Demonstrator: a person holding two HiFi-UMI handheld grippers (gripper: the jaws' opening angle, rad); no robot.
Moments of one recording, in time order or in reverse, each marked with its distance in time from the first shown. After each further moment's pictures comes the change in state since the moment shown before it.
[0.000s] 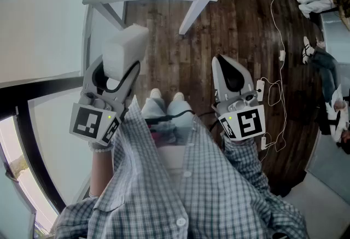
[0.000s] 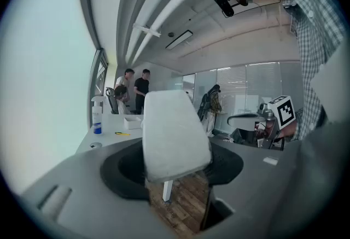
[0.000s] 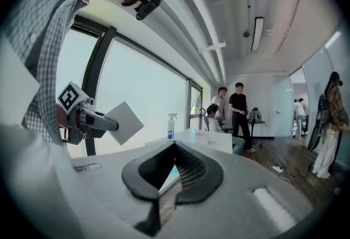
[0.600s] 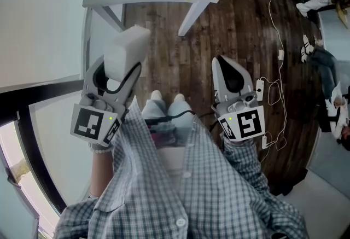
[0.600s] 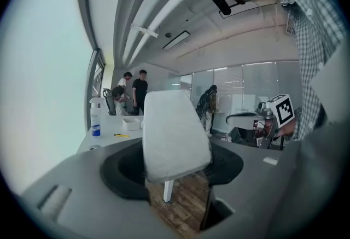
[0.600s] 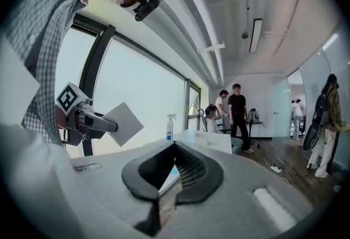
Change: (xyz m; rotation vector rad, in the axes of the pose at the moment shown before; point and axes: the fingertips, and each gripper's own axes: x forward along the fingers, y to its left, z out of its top) left arm -0.005 0.007 0.002 0.023 -0.007 -0.027; right arm 0.004 0.010 0.004 0.005 -0.011 -0.024
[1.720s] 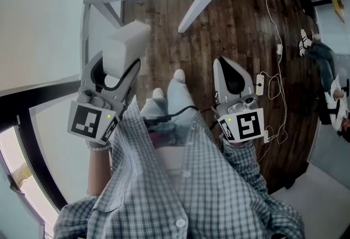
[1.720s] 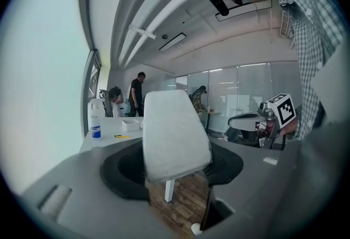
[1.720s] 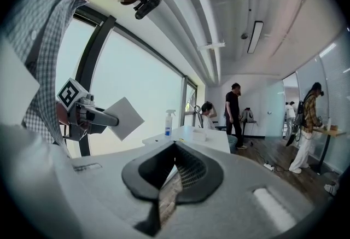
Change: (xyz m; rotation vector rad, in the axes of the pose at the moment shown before) left arm -0.018 0.026 -0.007 0.022 -0.015 -0.049; right arm 0.002 0.033 -0.010 -0.021 0.041 -0.065
